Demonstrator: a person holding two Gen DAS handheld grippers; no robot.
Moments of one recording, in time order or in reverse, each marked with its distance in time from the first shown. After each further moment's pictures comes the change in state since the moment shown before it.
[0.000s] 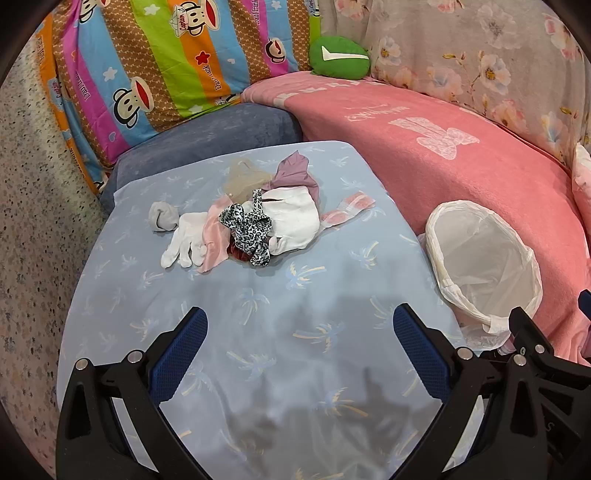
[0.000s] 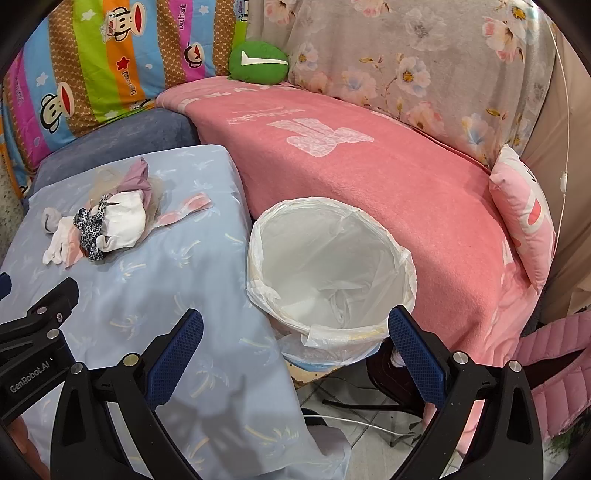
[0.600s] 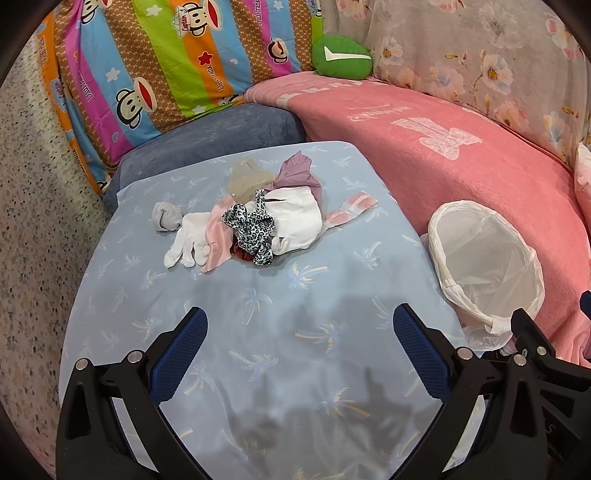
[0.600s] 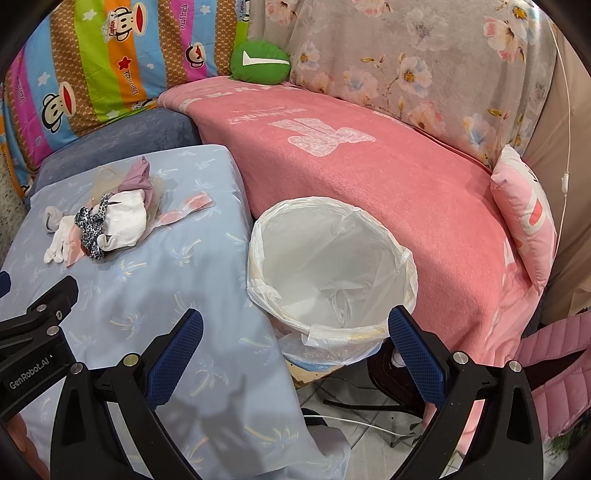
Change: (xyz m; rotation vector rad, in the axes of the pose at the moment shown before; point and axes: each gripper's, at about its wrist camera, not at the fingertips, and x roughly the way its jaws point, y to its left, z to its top) left arm -0.003 0.005 0.002 -0.004 -0.002 0.013; right arm -0.001 0.001 0.000 -0.002 -0.001 0.004
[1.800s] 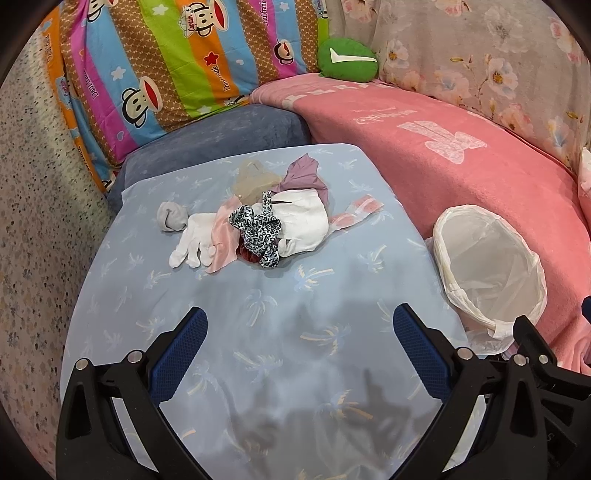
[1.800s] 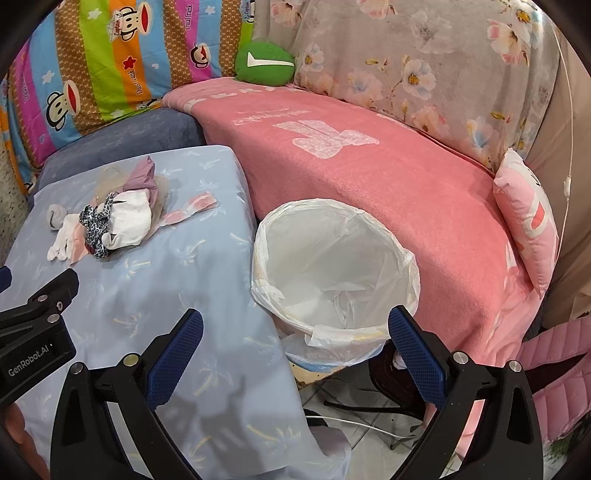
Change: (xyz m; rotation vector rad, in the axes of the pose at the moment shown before) left arm -0.001 0.004 0.000 -0.012 -0.007 0.009; right arm -0.003 0.005 -0.003 -0.009 -0.007 0.006
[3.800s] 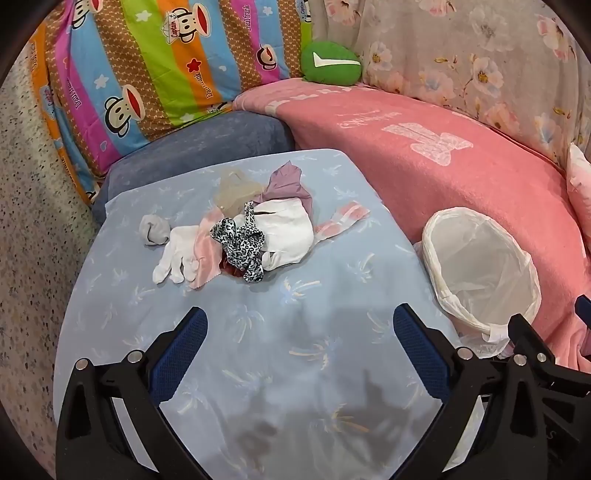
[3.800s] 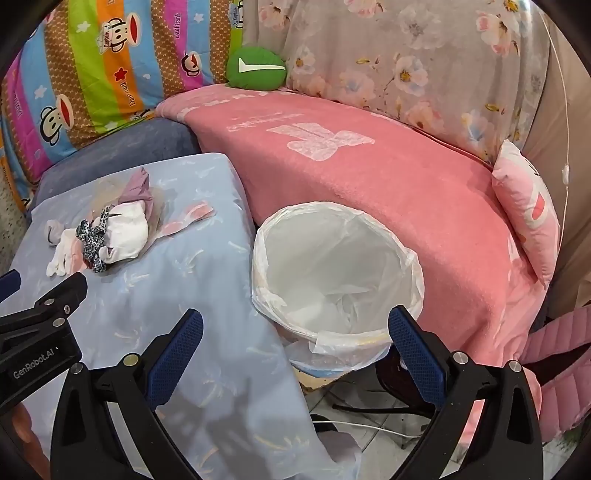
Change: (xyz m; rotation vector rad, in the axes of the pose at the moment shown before) left arm 0.010 -0.002 0.005 0.037 -0.018 -0.056; right arm 0.002 -0.008 0.011 0.056 -0.014 0.011
